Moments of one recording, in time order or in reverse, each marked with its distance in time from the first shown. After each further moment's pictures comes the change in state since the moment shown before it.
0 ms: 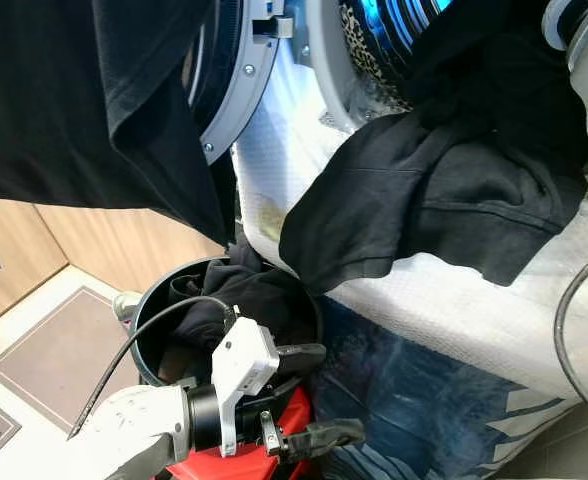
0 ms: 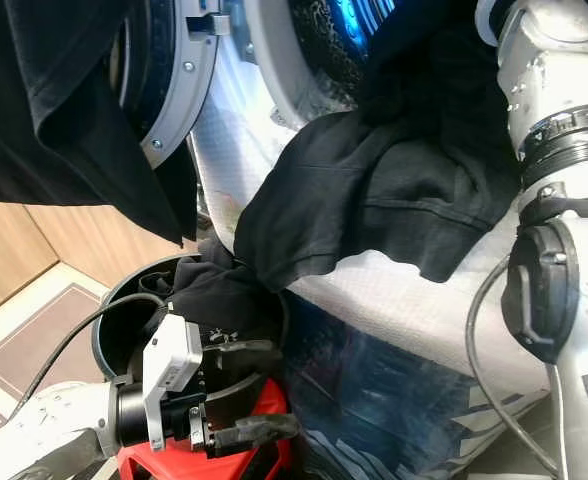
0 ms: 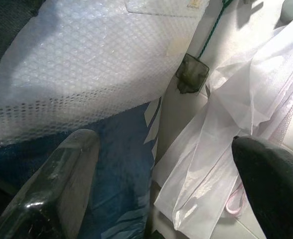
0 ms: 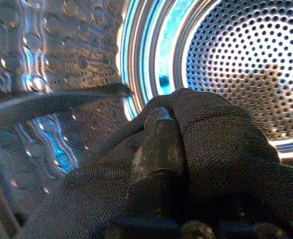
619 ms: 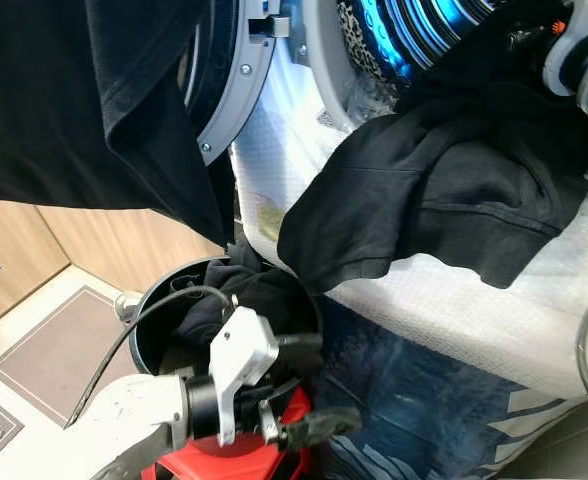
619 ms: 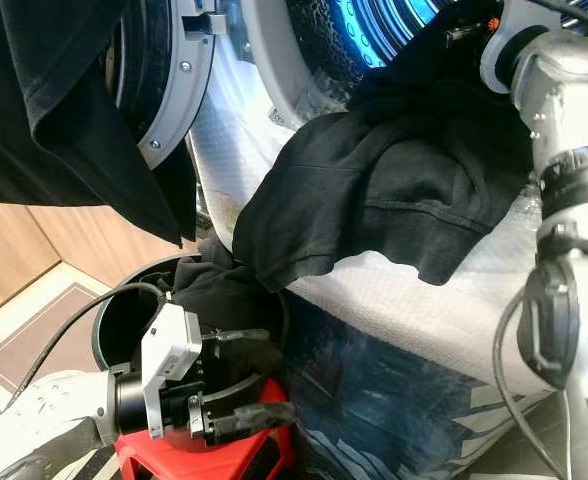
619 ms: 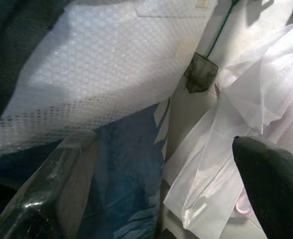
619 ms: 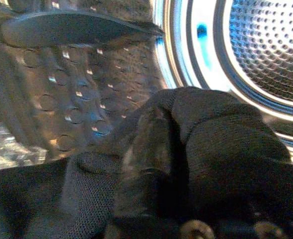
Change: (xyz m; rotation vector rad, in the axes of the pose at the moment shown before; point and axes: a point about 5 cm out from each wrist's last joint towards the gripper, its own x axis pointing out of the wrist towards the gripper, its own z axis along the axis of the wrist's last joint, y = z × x) left arm 0.000 0.006 0.007 0.035 0.009 0.019; right arm -0.014 -0.011 -0.032 -0.006 0.157 0.193
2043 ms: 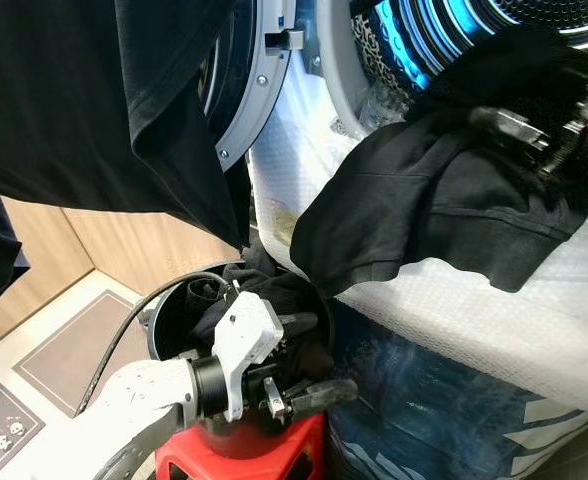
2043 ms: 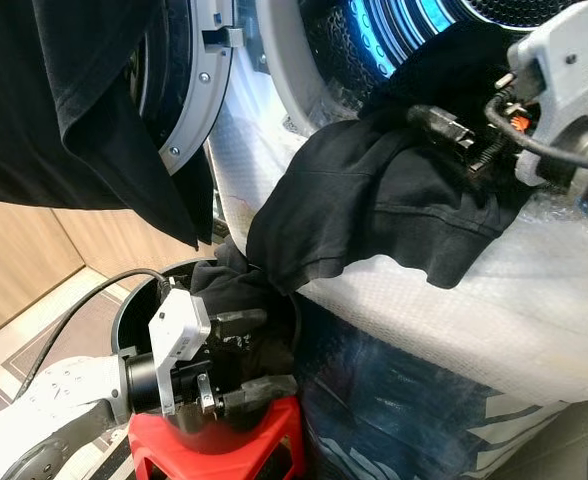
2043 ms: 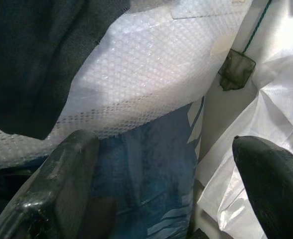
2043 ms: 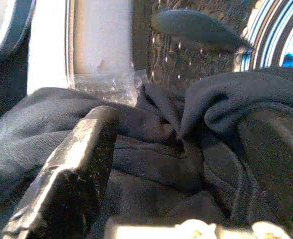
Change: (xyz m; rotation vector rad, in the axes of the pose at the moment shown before) left arm 0.008 0.015 0.001 0.054 -0.003 0.078; right arm -0.100 0.017 -0.024 -0.154 -0.051 0.318
